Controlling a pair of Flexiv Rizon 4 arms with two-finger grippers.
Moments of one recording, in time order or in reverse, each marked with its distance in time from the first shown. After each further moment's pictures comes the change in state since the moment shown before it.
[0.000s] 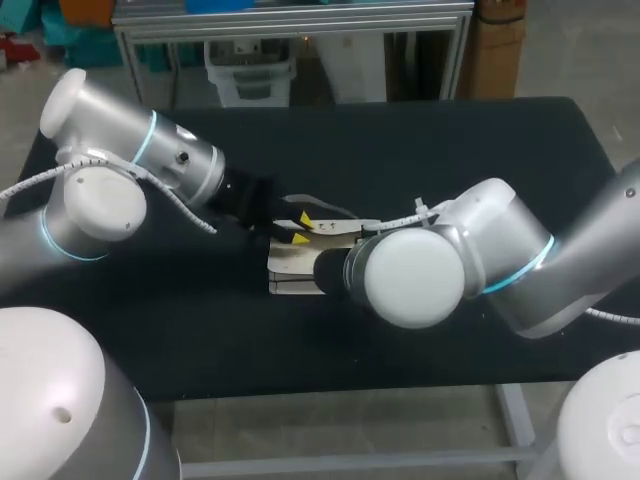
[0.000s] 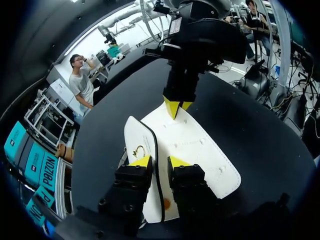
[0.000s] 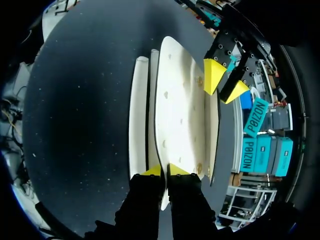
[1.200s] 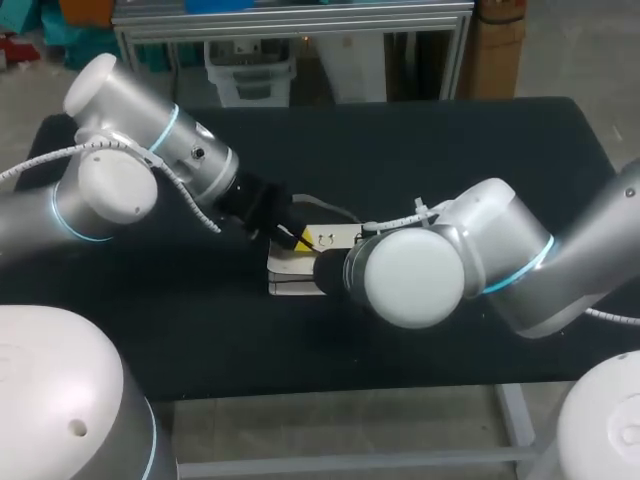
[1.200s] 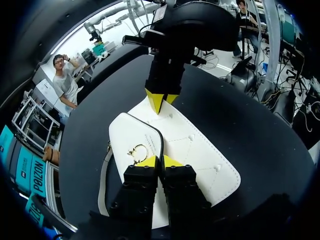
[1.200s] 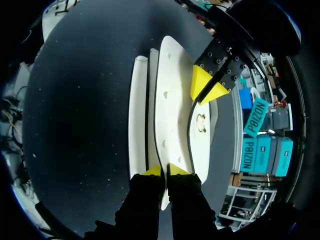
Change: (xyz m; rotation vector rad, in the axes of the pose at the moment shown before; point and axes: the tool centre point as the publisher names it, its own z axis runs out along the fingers) left arm 0.016 0.008 0.018 -0.034 0.139 0.025; right arm 0.000 0.000 0.000 -0.001 0.000 0.000
